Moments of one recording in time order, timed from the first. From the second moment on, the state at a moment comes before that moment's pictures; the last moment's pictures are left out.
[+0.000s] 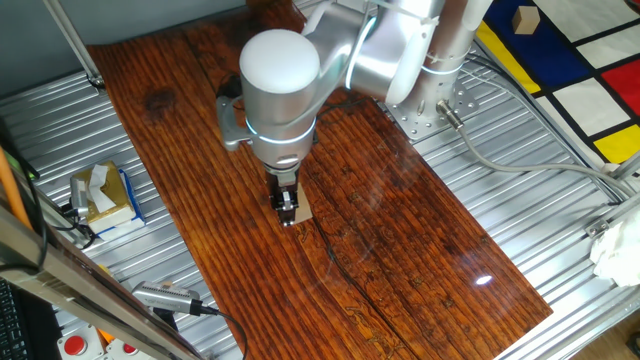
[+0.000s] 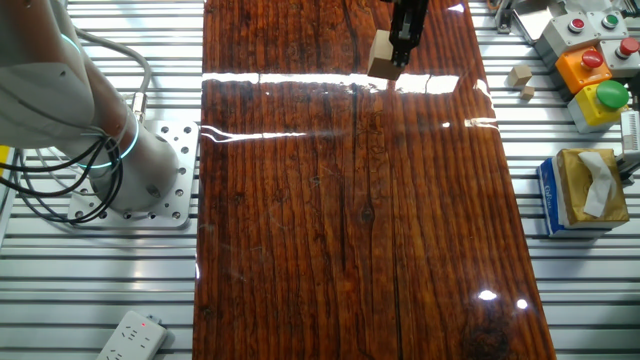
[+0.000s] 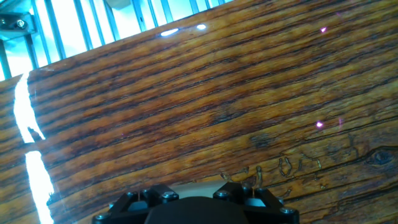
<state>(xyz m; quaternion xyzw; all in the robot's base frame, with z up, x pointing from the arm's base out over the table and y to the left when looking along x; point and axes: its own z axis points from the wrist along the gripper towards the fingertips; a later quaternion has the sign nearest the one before) 0.504 0.177 0.140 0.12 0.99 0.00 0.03</state>
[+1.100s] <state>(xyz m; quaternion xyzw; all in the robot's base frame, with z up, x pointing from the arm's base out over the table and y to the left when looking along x) 0.506 0.178 0.139 0.11 0.99 -0.01 0.02</state>
